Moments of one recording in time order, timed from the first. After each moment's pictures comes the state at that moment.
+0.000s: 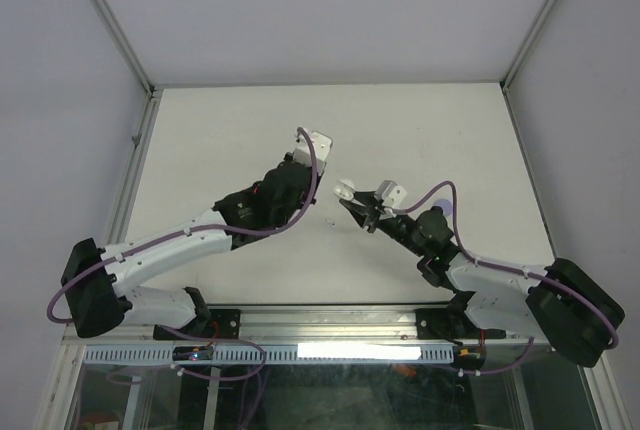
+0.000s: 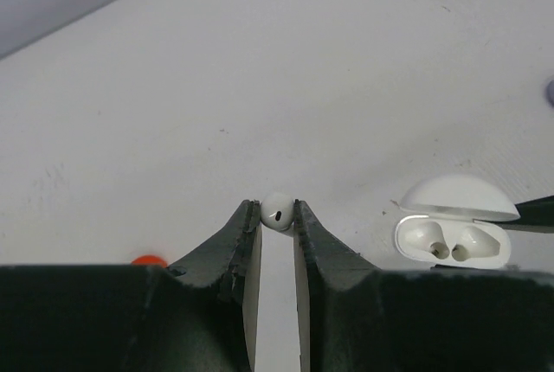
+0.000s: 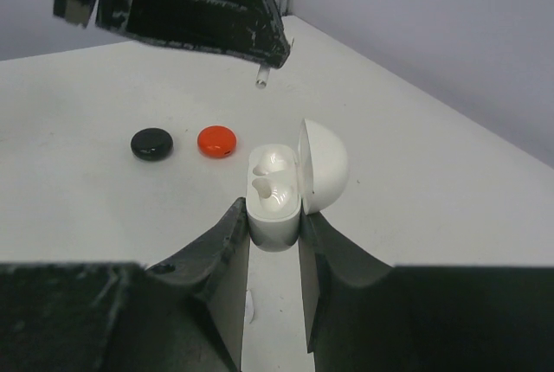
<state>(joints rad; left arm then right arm) -0.97 1.27 1.03 -0.15 -0.52 -0.11 0.80 1.09 0.23 0.98 -0.15 -0.11</state>
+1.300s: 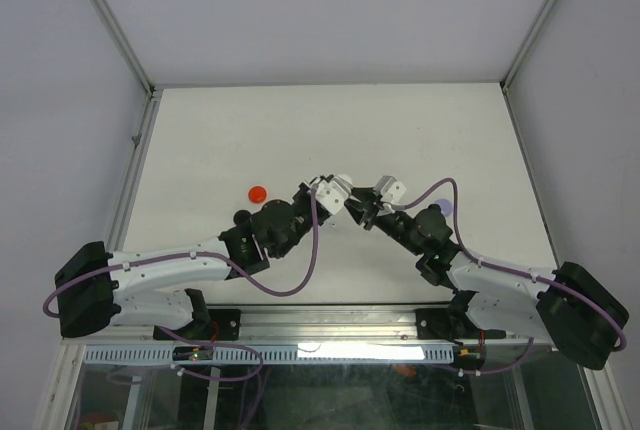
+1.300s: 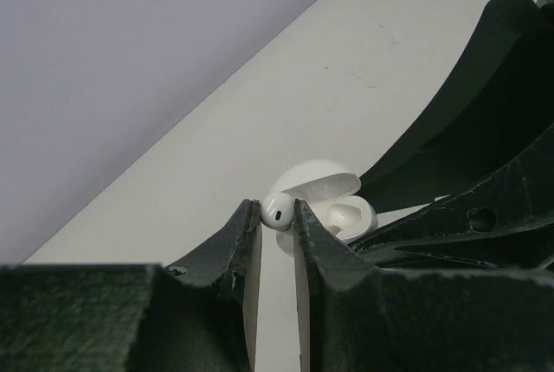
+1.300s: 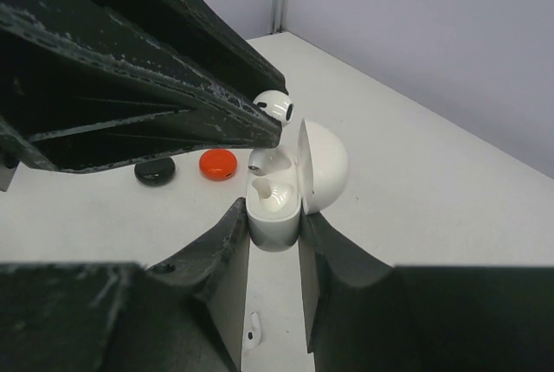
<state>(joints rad) -1.15 1.19 0.70 0.49 -0.46 0.36 0.85 1.06 0.29 0.92 -0.07 -0.10</state>
